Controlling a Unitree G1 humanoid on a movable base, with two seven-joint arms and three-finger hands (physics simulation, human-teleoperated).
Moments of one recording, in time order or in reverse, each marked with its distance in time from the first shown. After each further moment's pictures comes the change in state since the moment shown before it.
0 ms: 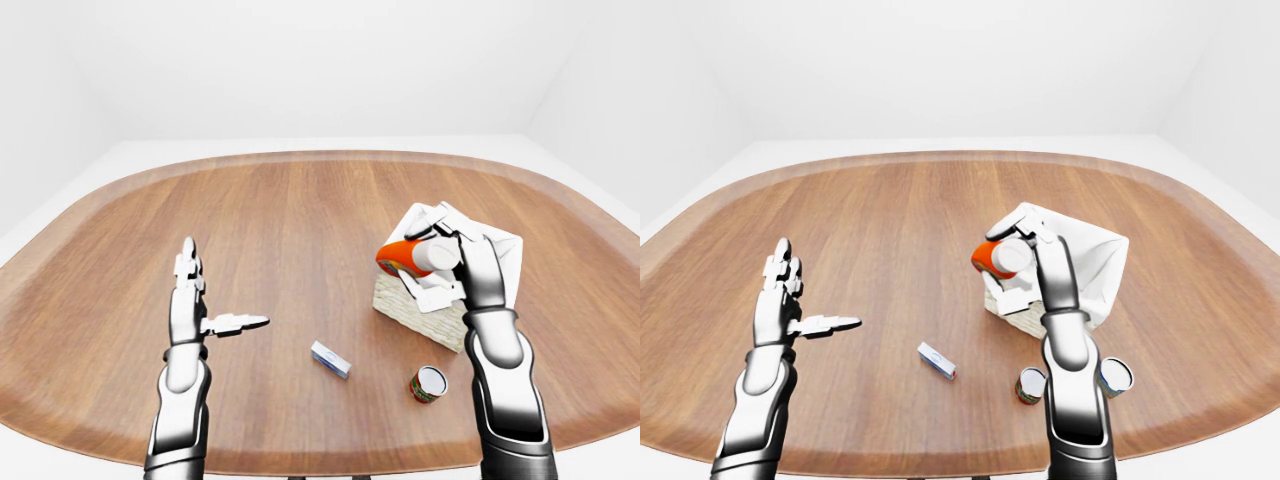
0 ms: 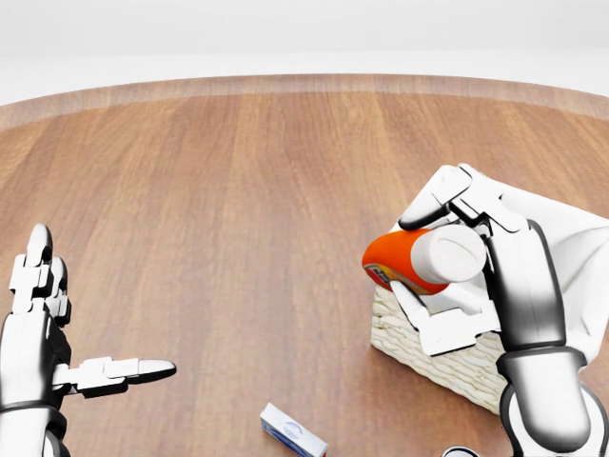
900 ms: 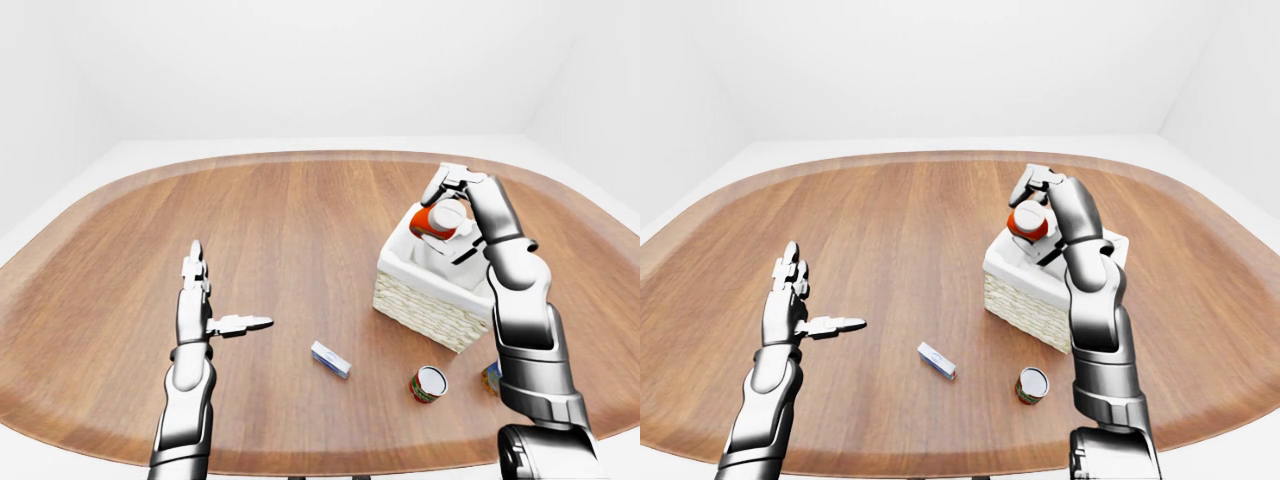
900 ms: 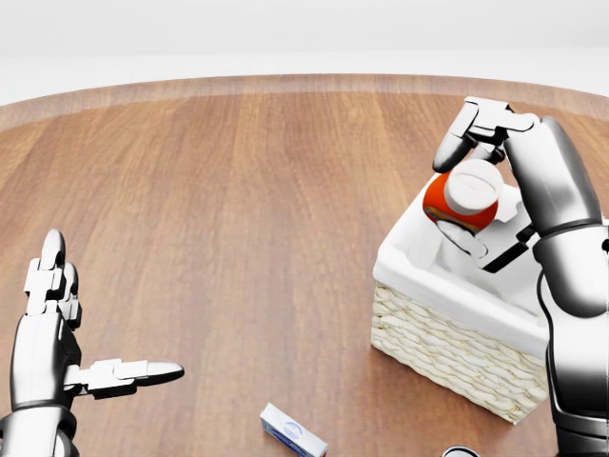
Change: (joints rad) left arm -0.011 -0.004 -0.019 0.044 0.009 0.000 0.011; right arm -0.372 -0.225 -0.095 0.344 -0.217 0.000 0.090
